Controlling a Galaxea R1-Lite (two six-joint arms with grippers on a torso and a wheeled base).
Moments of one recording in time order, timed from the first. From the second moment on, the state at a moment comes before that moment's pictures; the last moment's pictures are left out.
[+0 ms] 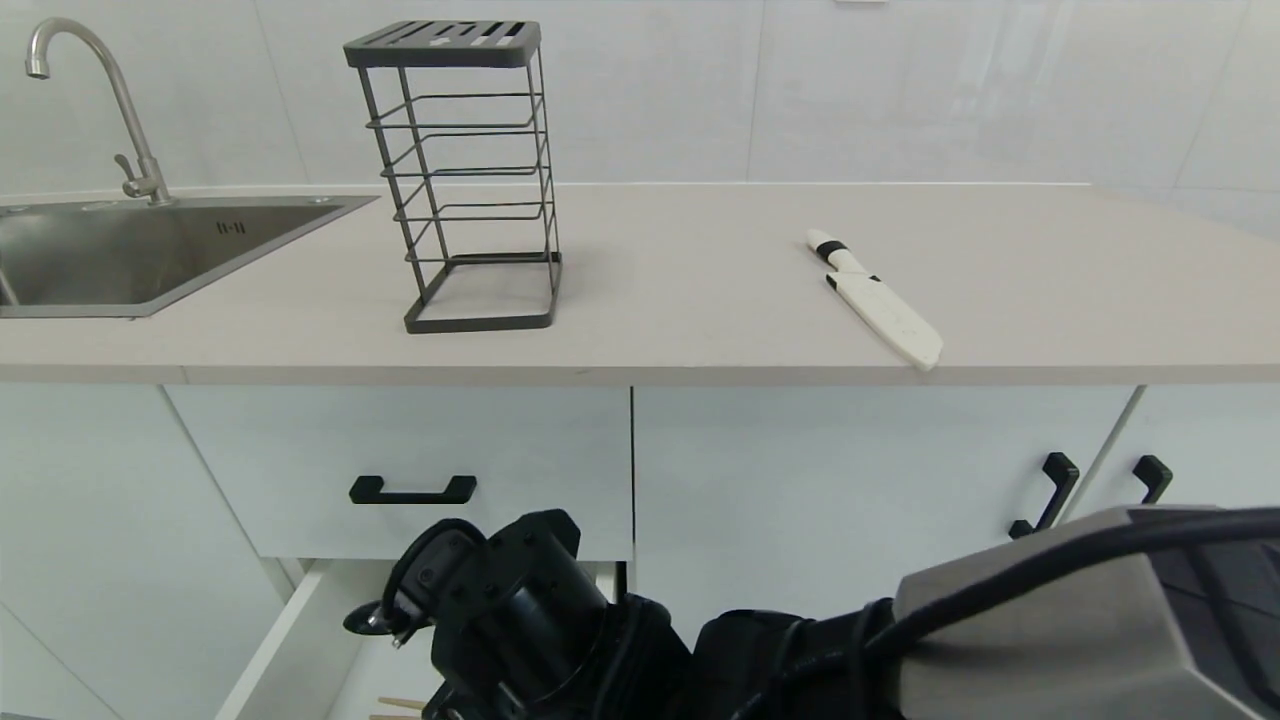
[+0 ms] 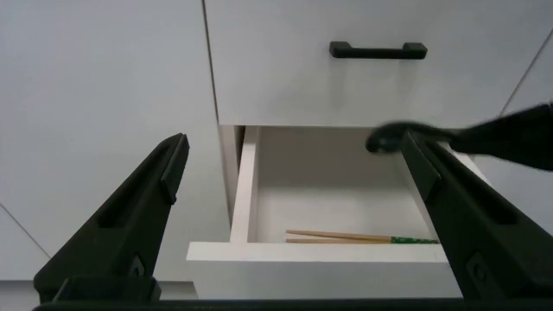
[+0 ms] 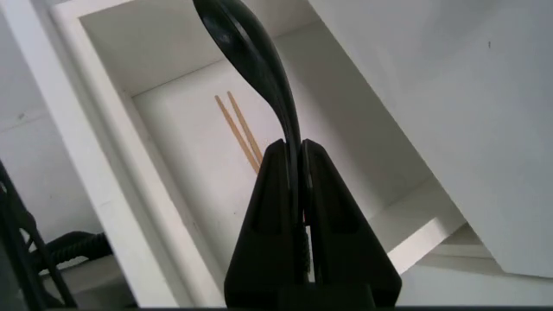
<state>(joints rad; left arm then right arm) 0.00 0.00 0.00 0.00 -0.02 -0.01 1.18 2.27 -1.30 -0.38 -0.18 -0.01</state>
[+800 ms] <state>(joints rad) 0.00 0.00 0.00 0.00 -0.02 -0.01 1.12 2.43 -1.30 -0.50 -0.02 -0.01</state>
